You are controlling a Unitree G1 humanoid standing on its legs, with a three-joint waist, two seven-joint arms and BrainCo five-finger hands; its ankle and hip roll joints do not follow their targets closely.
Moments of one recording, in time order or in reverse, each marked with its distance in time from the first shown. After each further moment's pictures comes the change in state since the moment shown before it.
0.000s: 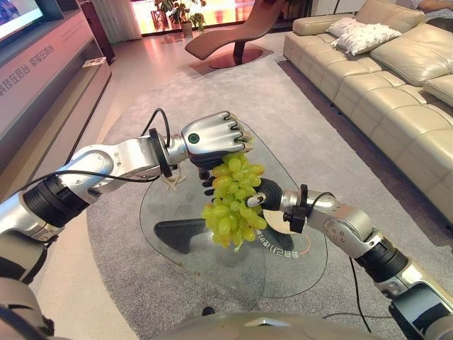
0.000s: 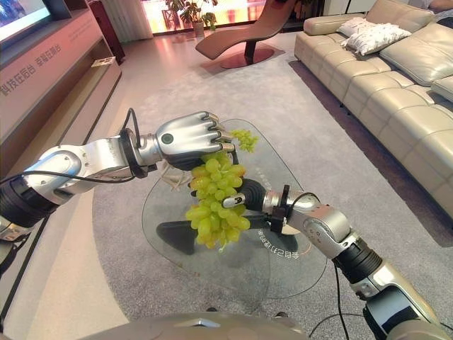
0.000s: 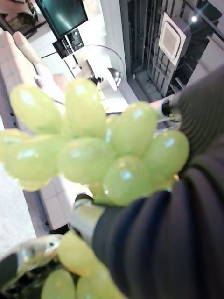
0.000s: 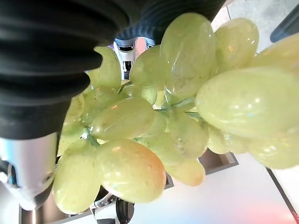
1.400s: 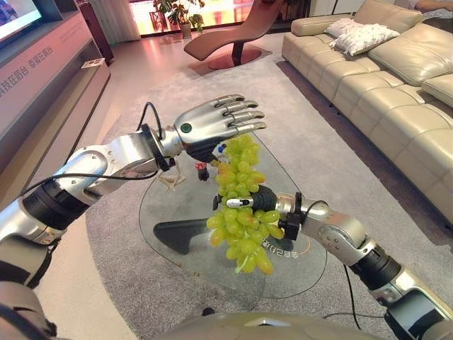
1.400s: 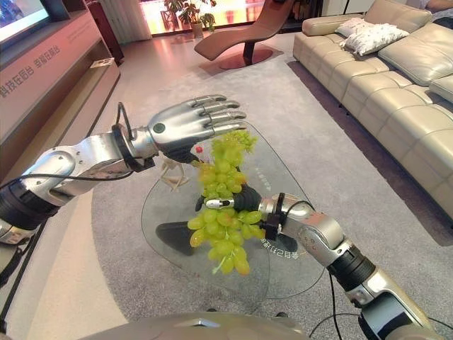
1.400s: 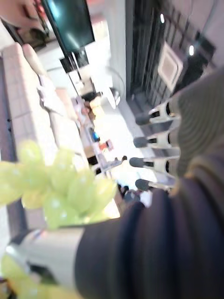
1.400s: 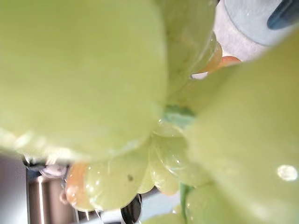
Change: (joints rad) left arm 0.143 -0.026 0.160 0.016 -0.111 0.043 -0.039; right arm 0.104 0.036 -0.021 0.011 -0.004 -0.007 -0.061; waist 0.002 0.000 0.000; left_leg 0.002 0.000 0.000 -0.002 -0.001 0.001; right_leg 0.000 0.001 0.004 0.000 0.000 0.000
